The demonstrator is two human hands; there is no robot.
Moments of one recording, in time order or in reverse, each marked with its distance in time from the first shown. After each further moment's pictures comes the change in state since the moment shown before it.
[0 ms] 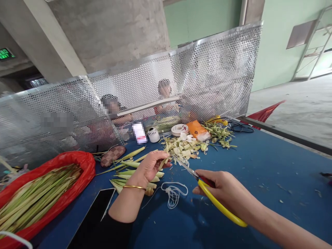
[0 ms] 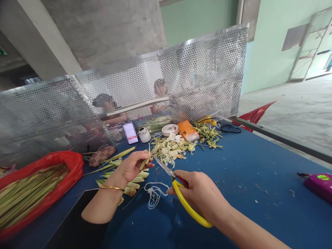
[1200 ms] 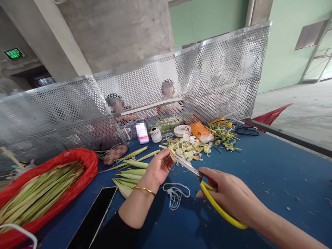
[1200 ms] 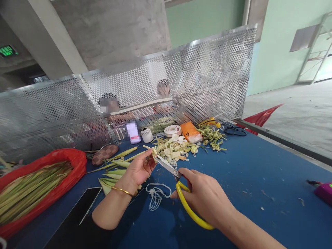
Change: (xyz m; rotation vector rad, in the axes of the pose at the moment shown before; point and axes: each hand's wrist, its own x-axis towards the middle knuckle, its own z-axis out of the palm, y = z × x) left_hand 0.004 -0.012 0.022 -0.558 0.295 -0.080; right_hand 0.001 0.003 -0.001 -0.316 0.080 -0.045
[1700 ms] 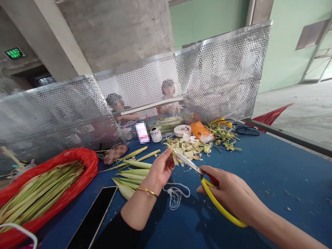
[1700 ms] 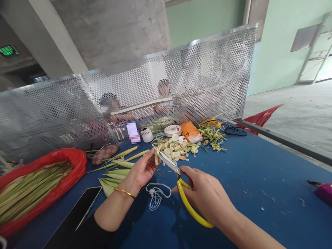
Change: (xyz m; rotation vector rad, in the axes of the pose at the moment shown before) left_hand -0.003 -0.011 0.005 0.001 -0.058 0.019; right_hand 0.002 0.000 0.001 -0.023 0.066 0.033
